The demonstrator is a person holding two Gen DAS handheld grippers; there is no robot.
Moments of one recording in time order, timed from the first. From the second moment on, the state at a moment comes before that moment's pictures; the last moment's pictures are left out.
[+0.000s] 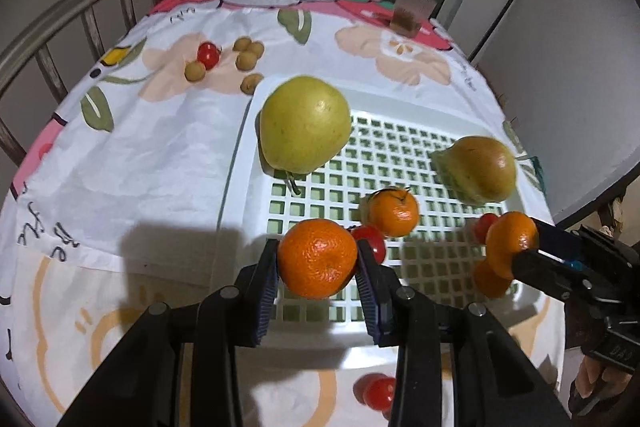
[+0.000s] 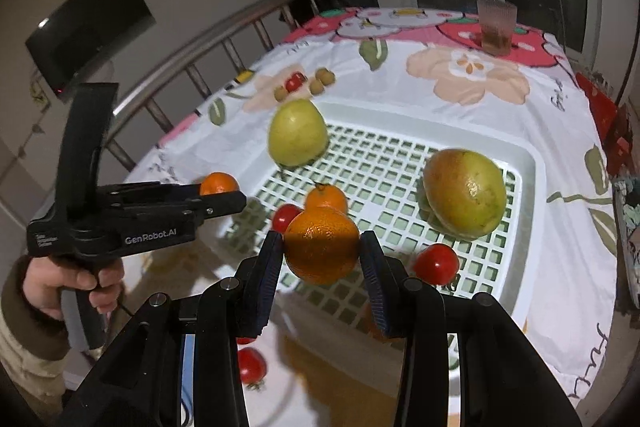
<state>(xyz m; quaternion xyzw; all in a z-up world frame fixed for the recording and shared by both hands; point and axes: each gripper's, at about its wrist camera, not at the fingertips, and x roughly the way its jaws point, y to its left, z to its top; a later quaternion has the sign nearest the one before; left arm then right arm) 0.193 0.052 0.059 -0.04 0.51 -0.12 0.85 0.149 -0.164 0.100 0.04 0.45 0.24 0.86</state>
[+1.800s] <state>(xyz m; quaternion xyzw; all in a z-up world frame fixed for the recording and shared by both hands) 0.002 0.065 0.206 -0.01 0.26 -0.22 0.94 -0.023 -0.208 0.220 0.06 0.22 0.25 0.94</state>
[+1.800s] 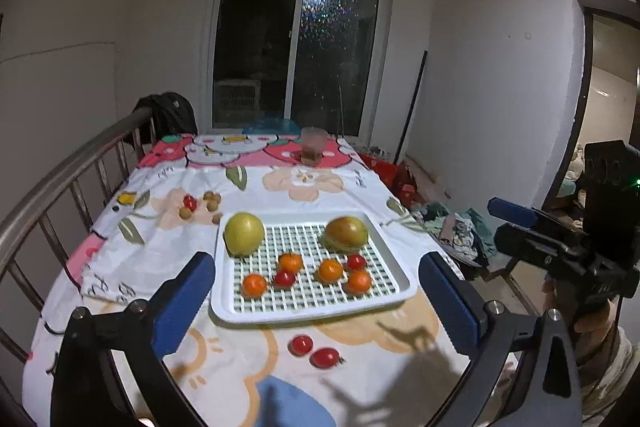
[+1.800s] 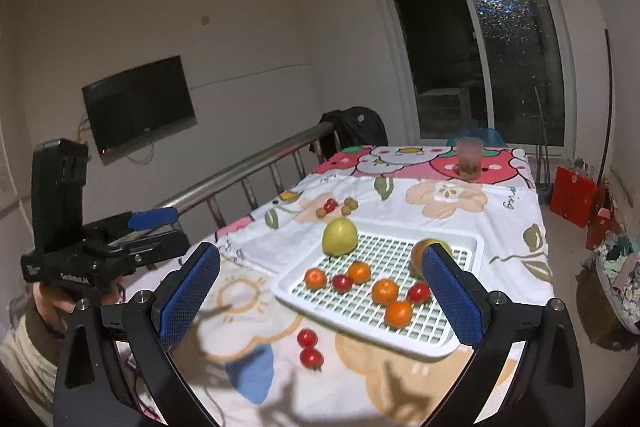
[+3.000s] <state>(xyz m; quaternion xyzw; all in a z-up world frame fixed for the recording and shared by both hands) 0.084 0.047 0.039 -0.05 0.52 -0.18 0.83 0.012 -0.121 0.050 -0.03 0.43 0.27 0.86</state>
